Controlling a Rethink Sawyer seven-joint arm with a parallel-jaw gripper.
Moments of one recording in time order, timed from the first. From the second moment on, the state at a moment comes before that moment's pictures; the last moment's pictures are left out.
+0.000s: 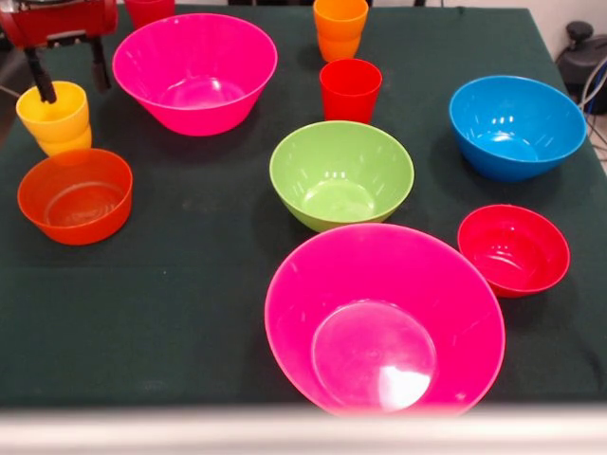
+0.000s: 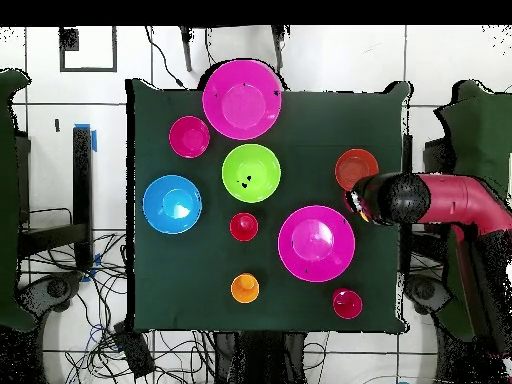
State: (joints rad) arm -1.00 -0.57 0.70 1.51 -0.79 0.89 1.30
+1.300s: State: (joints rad) arm -1.00 -0.49 0.70 1.46 -0.80 0.89 1.30
